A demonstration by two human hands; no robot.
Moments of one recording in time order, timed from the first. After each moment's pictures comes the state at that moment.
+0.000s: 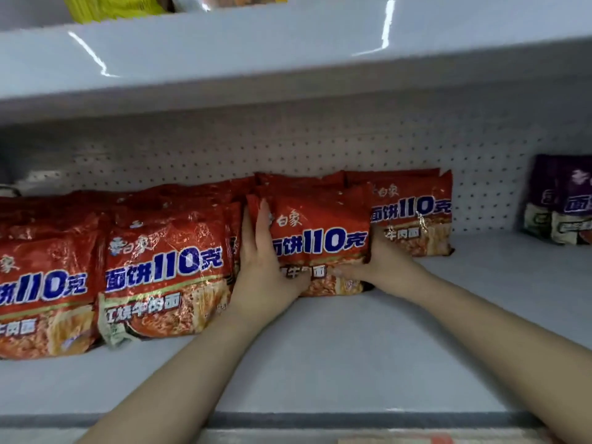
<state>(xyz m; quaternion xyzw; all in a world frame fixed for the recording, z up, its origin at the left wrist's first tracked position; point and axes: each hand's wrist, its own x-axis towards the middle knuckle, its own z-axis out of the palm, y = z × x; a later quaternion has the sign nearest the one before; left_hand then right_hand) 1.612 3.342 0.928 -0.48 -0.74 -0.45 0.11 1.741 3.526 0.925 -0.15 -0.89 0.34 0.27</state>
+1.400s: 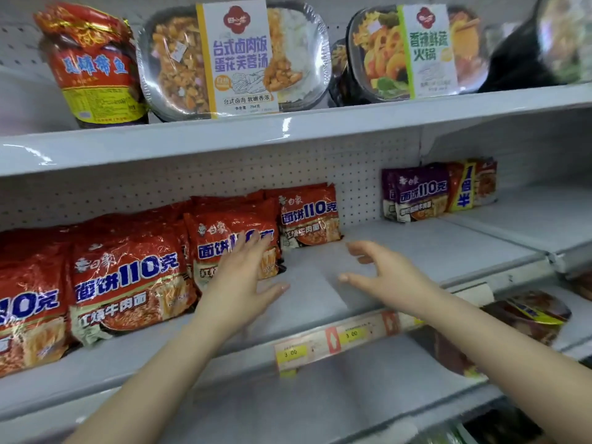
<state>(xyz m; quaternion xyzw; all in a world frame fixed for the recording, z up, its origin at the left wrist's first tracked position) 1.708 3.275 0.964 -0.64 -0.71 -0.27 0.11 1.937 3.396 0.963 -0.35 -0.87 0.20 0.29</state>
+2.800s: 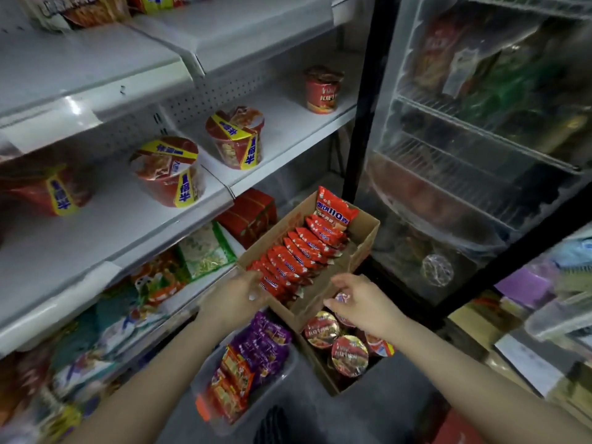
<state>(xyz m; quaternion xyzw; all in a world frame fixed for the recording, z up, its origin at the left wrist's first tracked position) 2.194 3.354 0.670 -0.71 -0.65 -0.01 -0.26 2.456 3.335 0.674 -0.62 -0.68 0.37 0.10</state>
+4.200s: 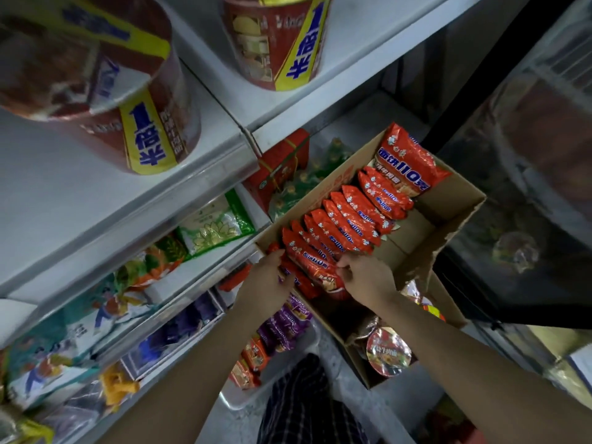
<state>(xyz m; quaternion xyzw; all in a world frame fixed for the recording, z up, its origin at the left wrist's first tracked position) 2.148 3.499 0.446 -0.59 -0.69 -0.10 -0.41 2.363 3.529 0.436 -0.63 -0.72 0.28 -0.02</state>
